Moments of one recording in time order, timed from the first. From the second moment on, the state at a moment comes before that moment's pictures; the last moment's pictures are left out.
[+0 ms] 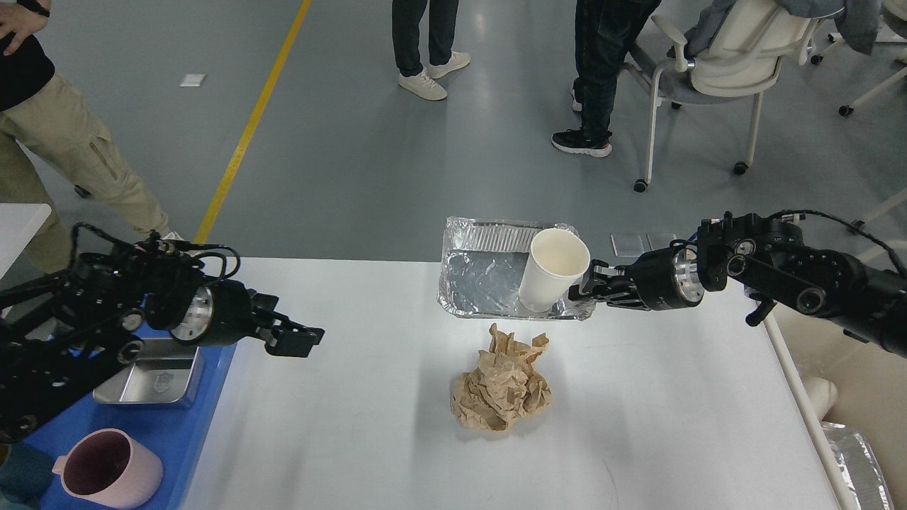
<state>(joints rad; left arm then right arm) -0.75 0.60 -0.53 -1.38 1.99 -0.67 -0.13 1.09 -0.44 -0.05 0.84 -0.77 0.60 0.23</state>
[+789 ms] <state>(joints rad) -0.74 0.14 -0.36 -1.08 2.11 -0.33 -0.12 1.09 -0.44 -0.05 0.86 -0.77 0.59 0.23</state>
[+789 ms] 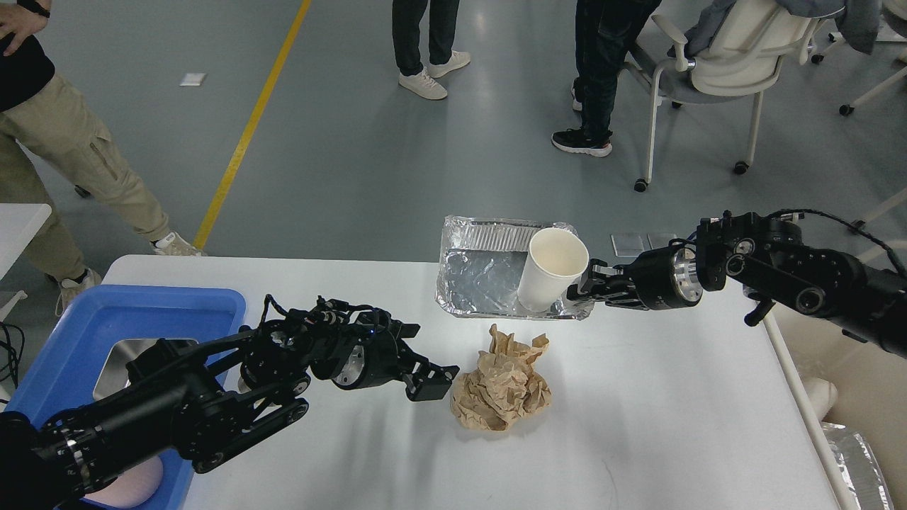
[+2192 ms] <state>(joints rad) -0.69 -0.07 -0.29 -0.70 1.95 -0.09 -0.21 1.09 -0.47 -0.04 0.90 -0.77 0.58 0.23</state>
